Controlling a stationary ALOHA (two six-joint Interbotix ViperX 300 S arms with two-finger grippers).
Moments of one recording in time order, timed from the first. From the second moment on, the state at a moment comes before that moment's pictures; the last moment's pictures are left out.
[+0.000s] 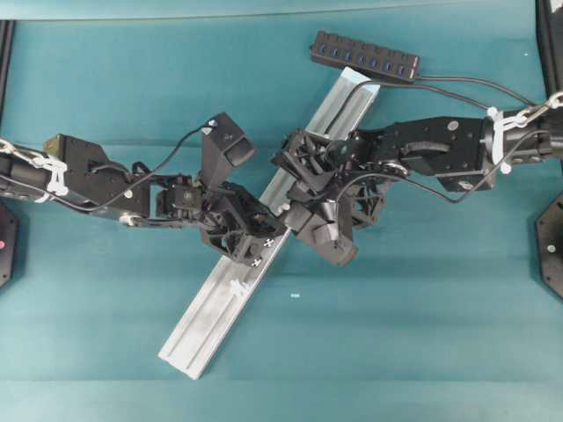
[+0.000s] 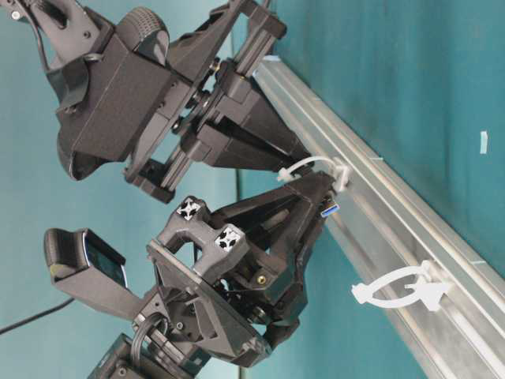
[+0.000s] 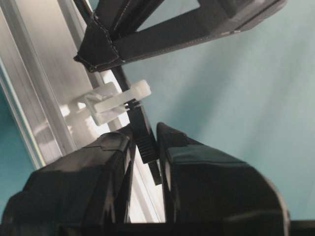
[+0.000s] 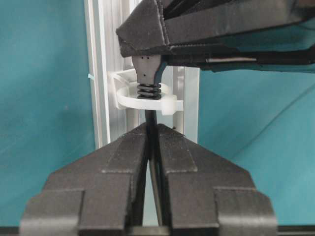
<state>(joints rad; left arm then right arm) 0.06 0.16 0.66 0.02 -0.23 -0.73 -0.18 0.17 0.49 0.16 0.36 -1.35</state>
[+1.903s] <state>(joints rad) -0.01 0.06 0.78 0.02 -0.23 -0.86 -0.07 0.12 0.53 0.18 0.21 -1.15</state>
